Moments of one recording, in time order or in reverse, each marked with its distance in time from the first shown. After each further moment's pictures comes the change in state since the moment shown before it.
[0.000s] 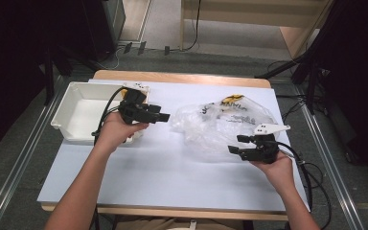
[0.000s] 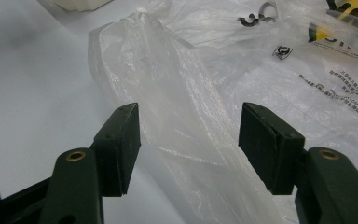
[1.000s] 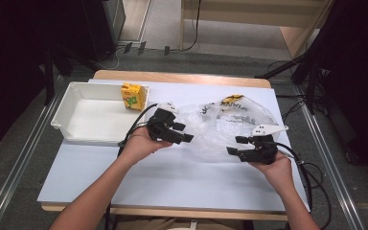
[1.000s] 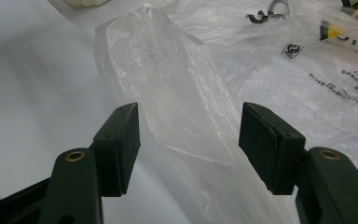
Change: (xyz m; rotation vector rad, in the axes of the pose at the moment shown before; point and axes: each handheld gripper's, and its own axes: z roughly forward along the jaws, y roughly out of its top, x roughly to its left) left arm -0.046 -0.017 0.067 0.095 -0.082 0.124; right arm 0.002 -0.001 0.003 0.011 0.017 -0.012
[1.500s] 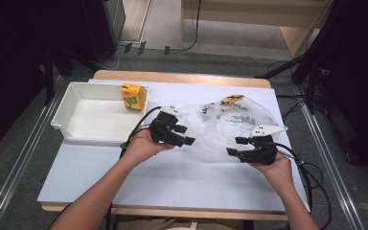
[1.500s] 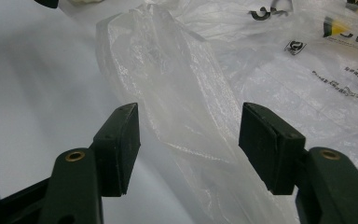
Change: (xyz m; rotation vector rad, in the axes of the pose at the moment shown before) left arm -0.001 -0.003 0.006 0.015 0.008 0.017; right arm 0.001 -0.001 0.001 0.013 -0.002 0.000
